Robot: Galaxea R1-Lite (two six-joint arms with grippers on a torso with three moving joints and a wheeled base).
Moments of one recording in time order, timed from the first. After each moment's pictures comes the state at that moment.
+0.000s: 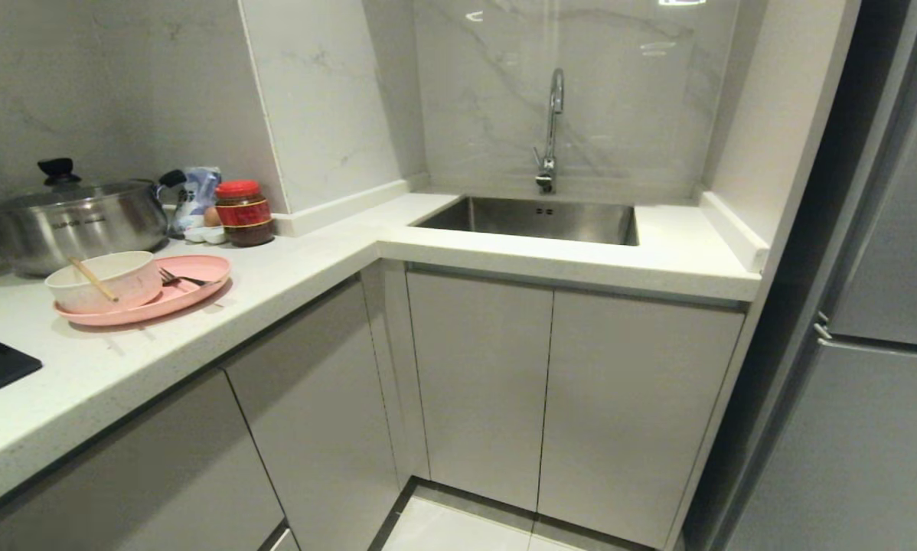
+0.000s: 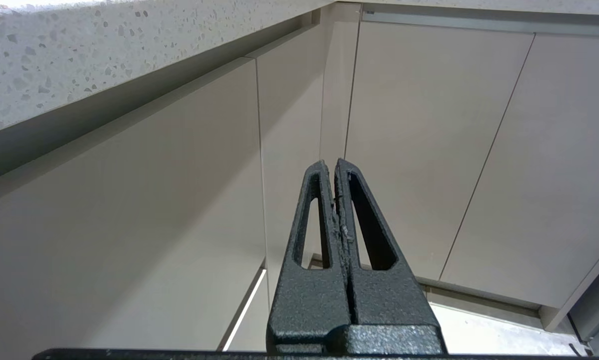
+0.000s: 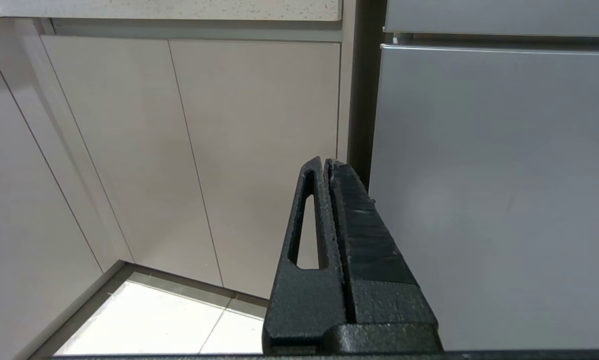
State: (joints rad) left arm 0.00 0.00 0.00 -0.02 -0.01 0.01; right arm 0.00 0.00 0.00 -0.08 0.00 0.02
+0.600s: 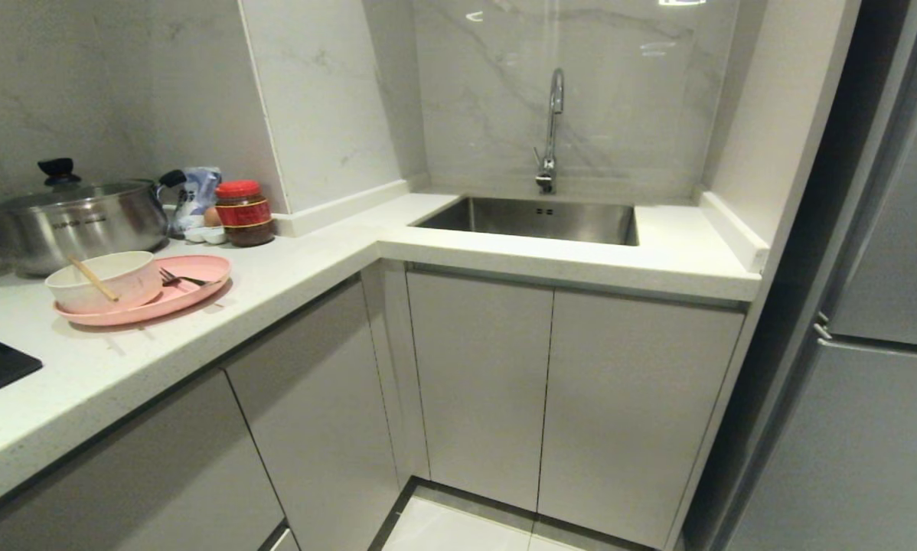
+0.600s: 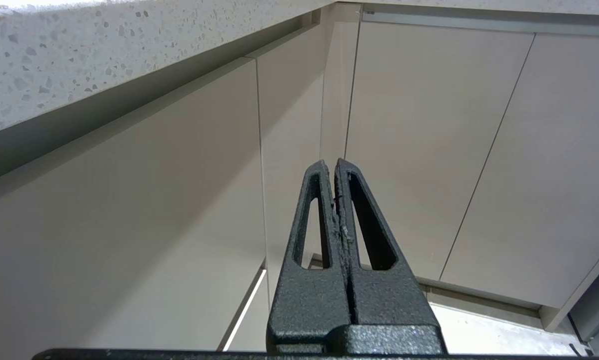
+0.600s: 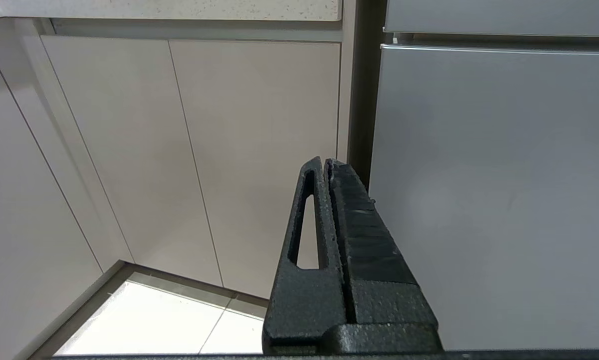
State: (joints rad) left arm 0.00 0.00 0.00 -0.02 -0.01 0.01; right arm 0.00 0.00 0.00 -0.08 0.00 0.02
